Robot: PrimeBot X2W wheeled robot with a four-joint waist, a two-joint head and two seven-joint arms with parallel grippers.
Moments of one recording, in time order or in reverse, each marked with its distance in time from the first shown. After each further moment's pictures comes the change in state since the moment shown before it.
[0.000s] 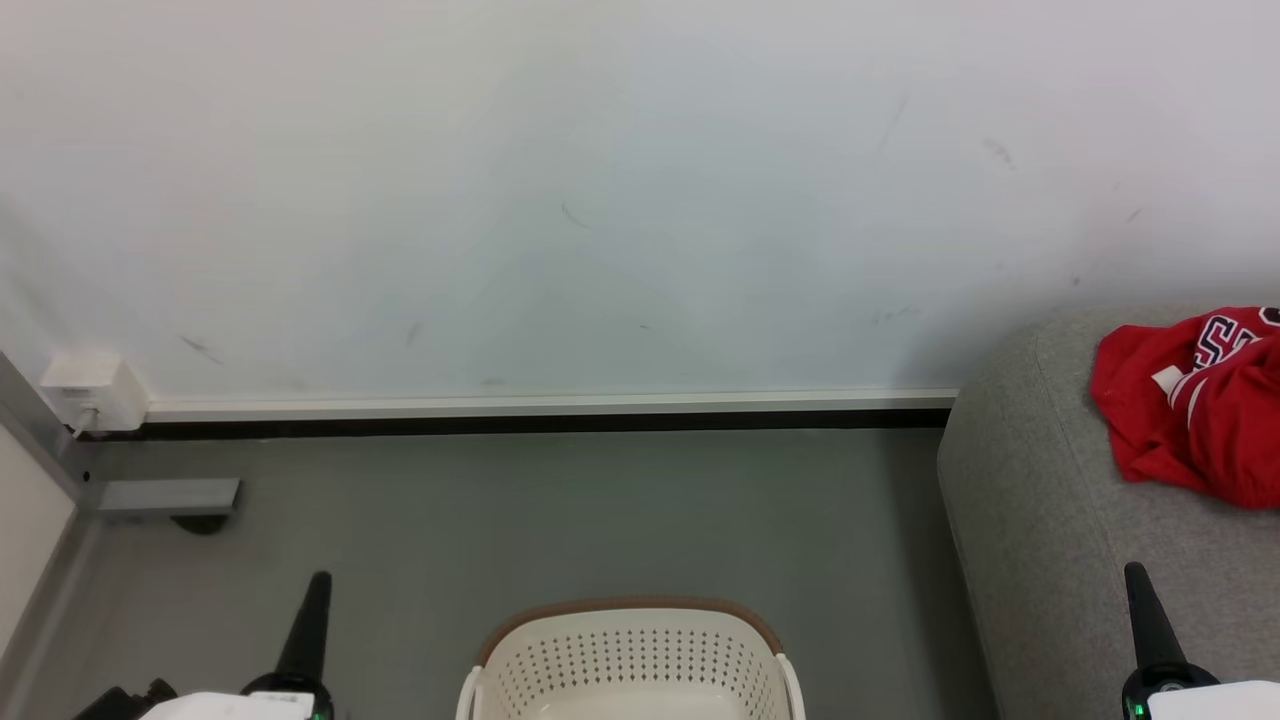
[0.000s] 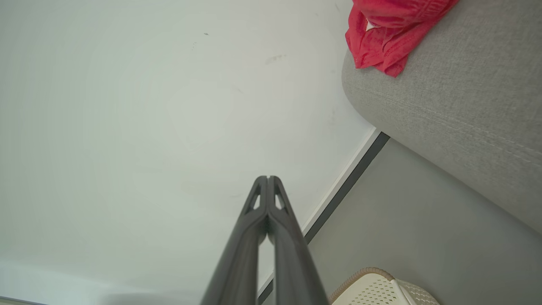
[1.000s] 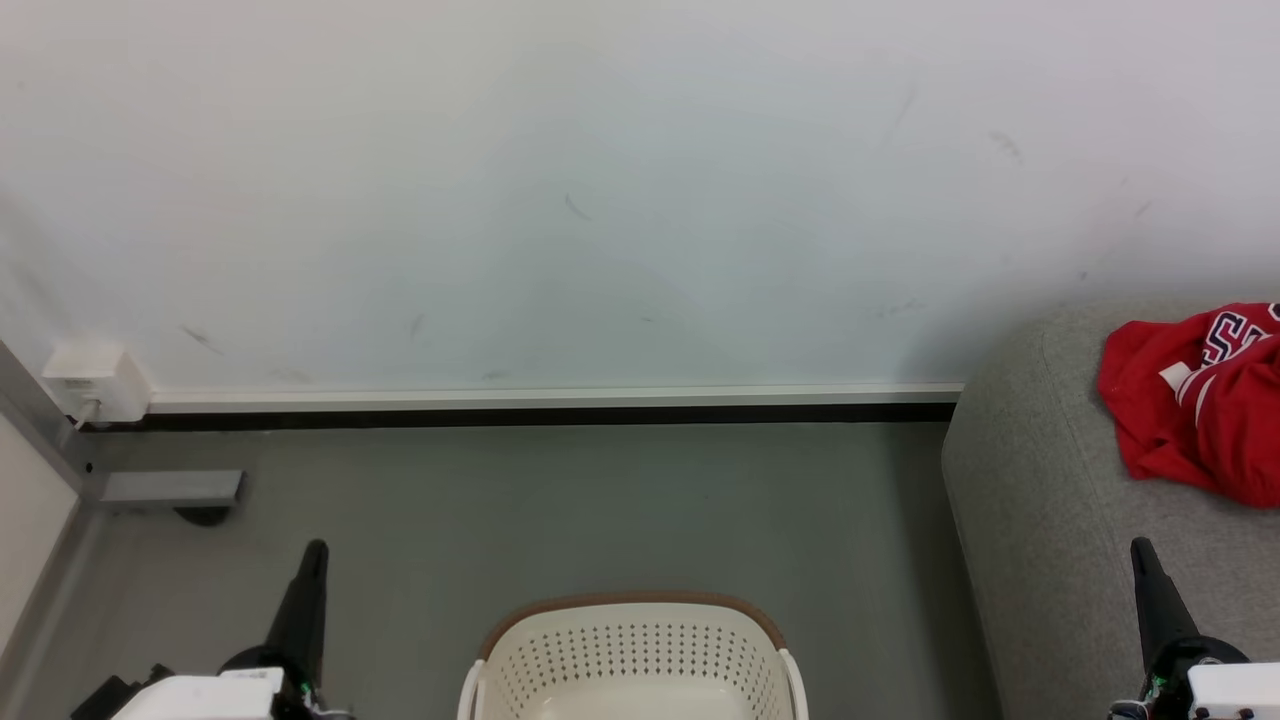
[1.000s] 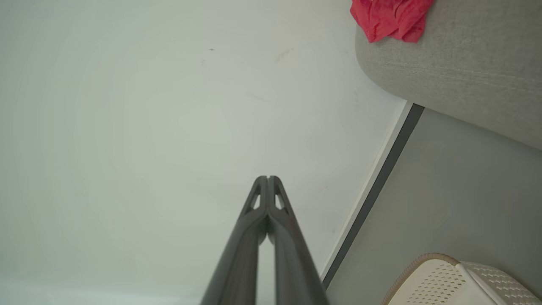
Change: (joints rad) left arm -0.038 -0.016 0.031 -0.002 -0.204 -0.023 0.059; right arm -0.036 -0.002 -0.020 -0.004 0.244 0.000 0.060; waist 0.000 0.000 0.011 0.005
